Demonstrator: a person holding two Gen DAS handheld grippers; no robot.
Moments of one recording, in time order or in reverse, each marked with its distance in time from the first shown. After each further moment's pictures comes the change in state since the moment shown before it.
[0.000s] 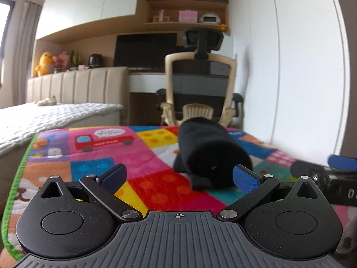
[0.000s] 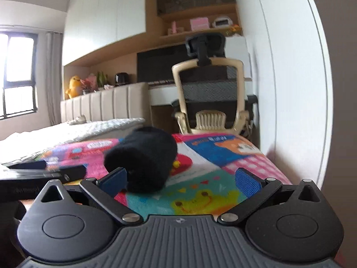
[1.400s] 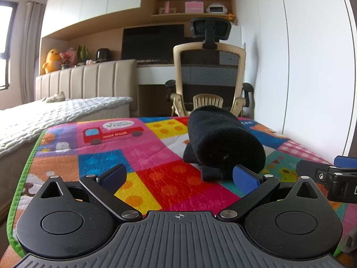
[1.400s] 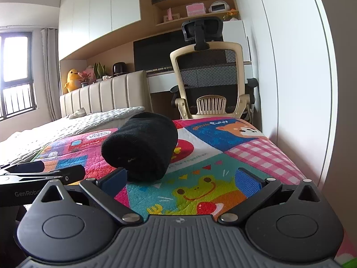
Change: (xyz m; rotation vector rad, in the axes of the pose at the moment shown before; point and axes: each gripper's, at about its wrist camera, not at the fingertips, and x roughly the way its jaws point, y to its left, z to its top) left arm 0.004 0.002 -0.006 0.023 0.049 0.042; right arm 0.008 0.002 -0.003 0.028 0.082 0.021
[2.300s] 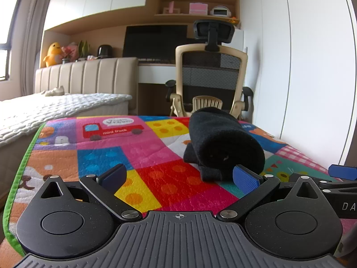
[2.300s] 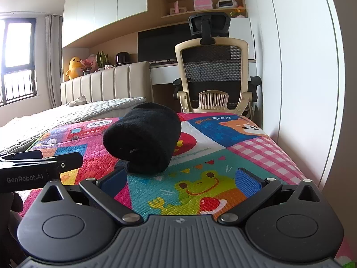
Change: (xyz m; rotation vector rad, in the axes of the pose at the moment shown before) left arm -0.001 0.010 -0.002 -0.049 -0.001 -0.018; right arm 0.005 0.010 -0.001 -0.060 0.037 -0.007
